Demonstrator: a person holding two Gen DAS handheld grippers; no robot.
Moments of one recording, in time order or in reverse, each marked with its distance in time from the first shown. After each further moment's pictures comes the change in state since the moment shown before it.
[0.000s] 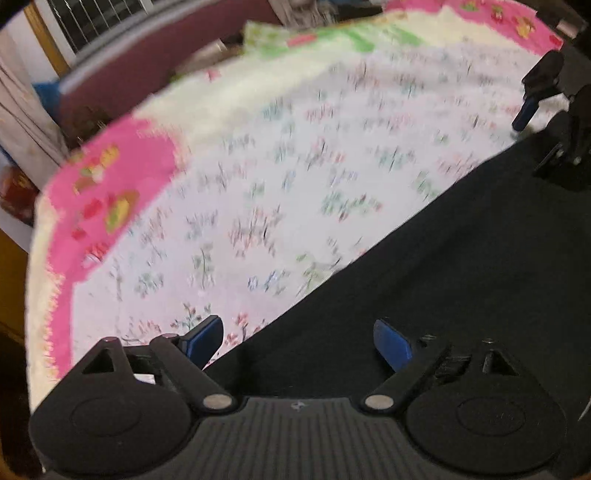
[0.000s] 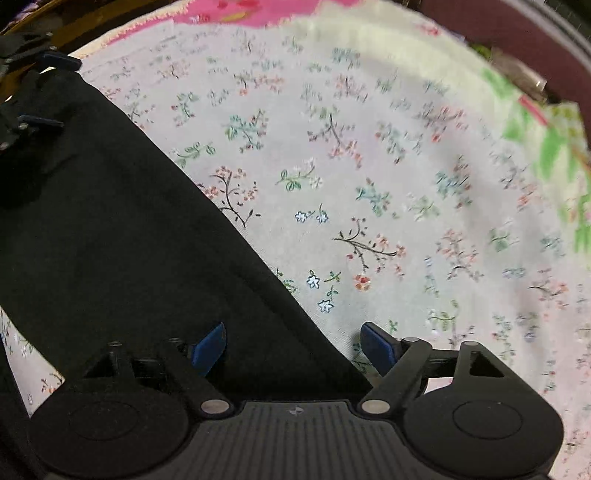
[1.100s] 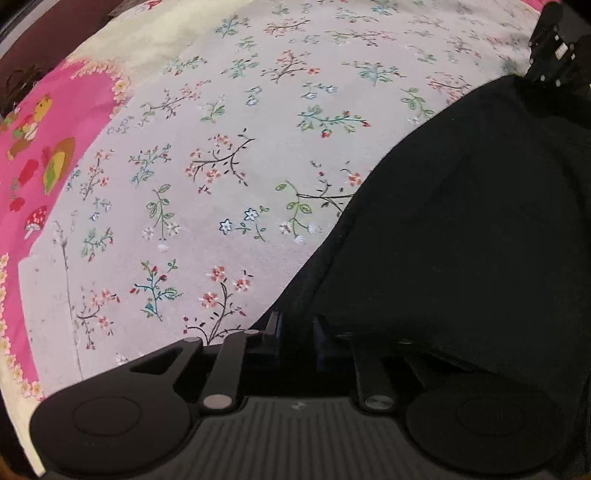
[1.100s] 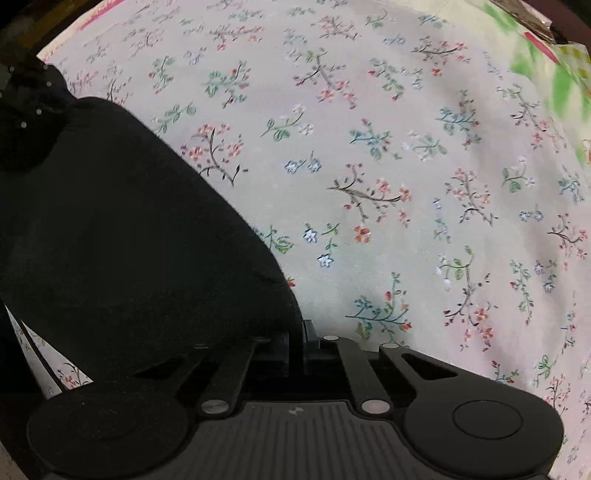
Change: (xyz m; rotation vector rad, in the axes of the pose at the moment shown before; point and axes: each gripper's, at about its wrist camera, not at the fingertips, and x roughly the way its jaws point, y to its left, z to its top) left arm 0.034 0.017 -0.006 0.076 0.252 -0.165; right arm 0.001 -0.006 -0.002 0.107 0.154 0.038
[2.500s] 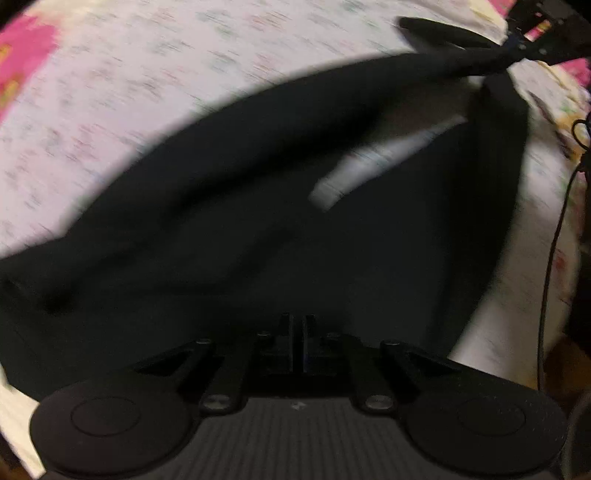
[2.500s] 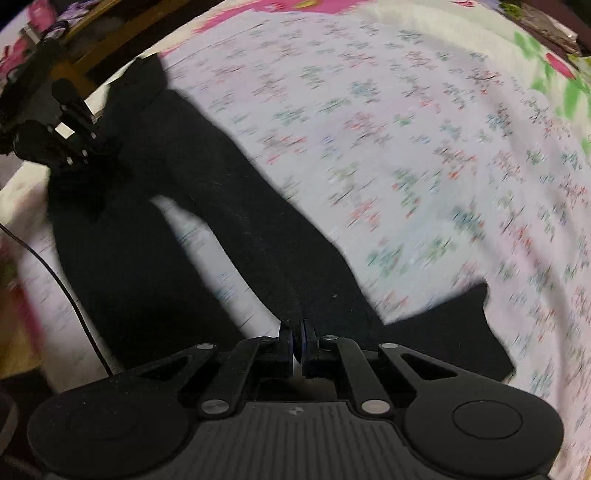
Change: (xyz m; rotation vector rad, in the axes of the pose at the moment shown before) left arm -0.121 -0.140 -0.118 -0.032 0.160 -0.269; right arm -0.123 0.100 -0.117 -0.044 -0.035 0.205
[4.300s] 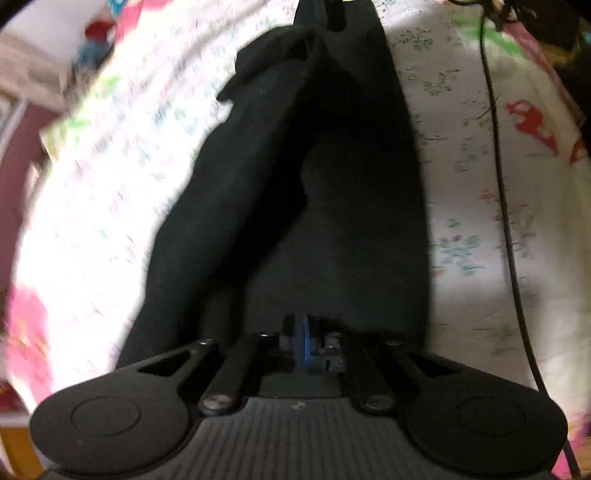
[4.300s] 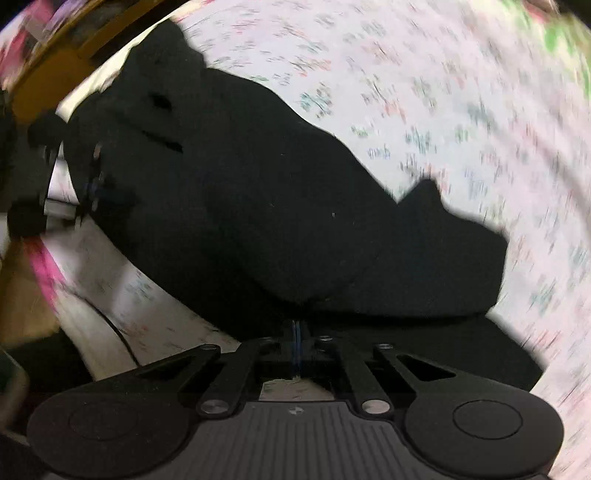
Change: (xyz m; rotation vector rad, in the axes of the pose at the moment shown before) left arm 0.039 -0.166 -0.016 0.714 -0.183 0.430; right arm 0.008 0.053 -0.084 -0.033 -0.019 -0.078
